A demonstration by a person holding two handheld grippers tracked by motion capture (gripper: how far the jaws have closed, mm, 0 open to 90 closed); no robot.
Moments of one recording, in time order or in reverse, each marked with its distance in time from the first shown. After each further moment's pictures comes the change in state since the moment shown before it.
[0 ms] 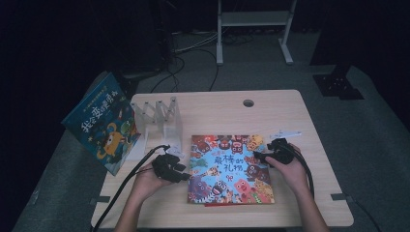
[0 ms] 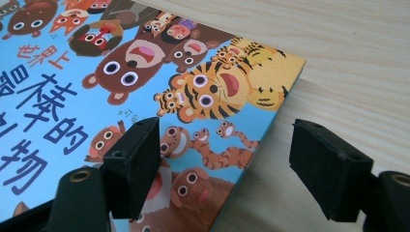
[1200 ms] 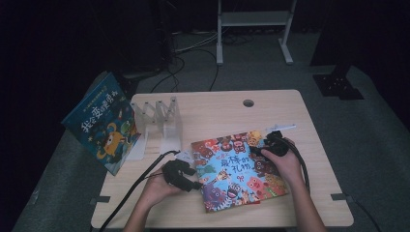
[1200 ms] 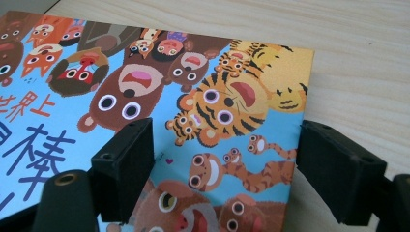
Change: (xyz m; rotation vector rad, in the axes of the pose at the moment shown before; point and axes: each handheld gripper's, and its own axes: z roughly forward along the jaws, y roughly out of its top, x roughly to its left) left arm -0.023 0.008 0.017 -0.076 -0.118 0.003; right arm -0.008 0.019 0.021 0.032 0.028 0.038
